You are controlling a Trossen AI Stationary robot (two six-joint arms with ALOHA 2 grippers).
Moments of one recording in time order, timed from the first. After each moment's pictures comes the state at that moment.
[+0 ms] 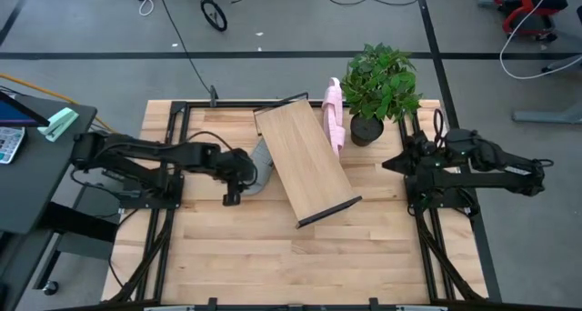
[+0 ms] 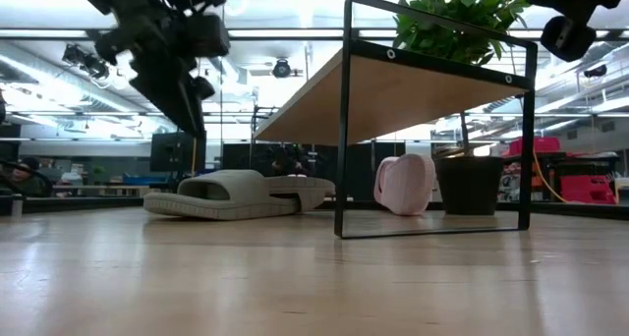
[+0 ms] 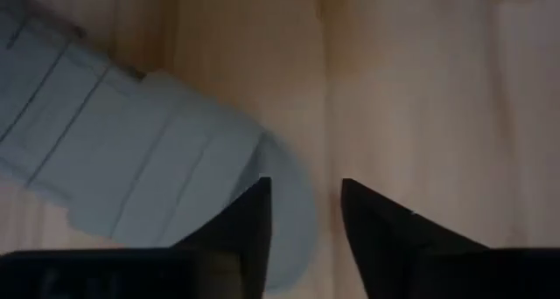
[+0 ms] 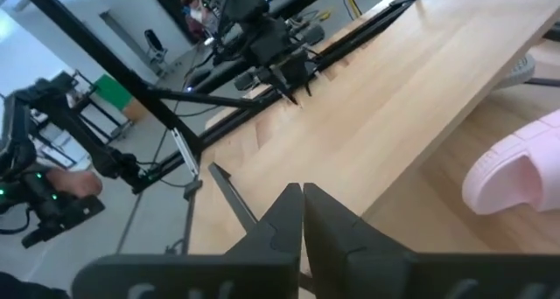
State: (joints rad) left arm 0.03 1.28 0.81 -0.57 -0.01 0.03; right arm -0.10 0.28 0.62 -0.59 -0.14 0.58
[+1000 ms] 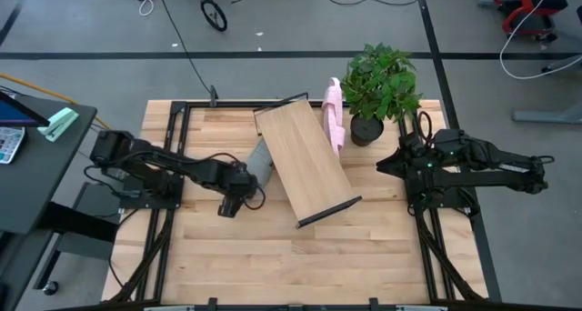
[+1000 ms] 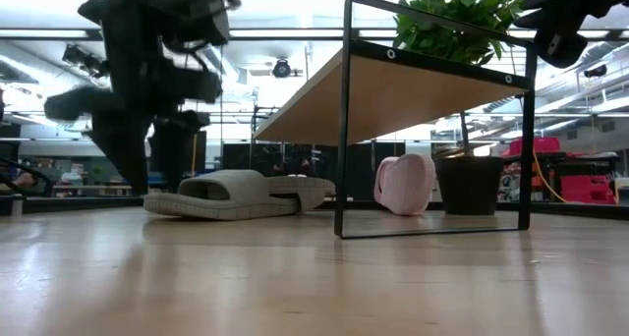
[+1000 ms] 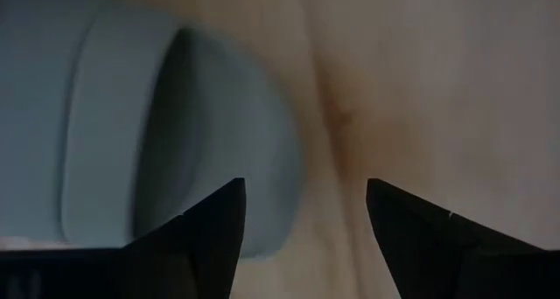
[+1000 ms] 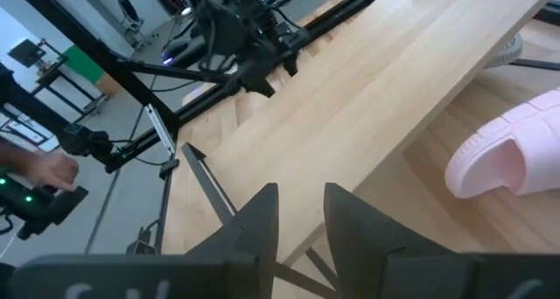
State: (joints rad) left arm -0.12 1.50 0.81 -0.65 -0.16 0.11; right arm -0.10 0.37 0.62 -0.60 -0.13 0.55
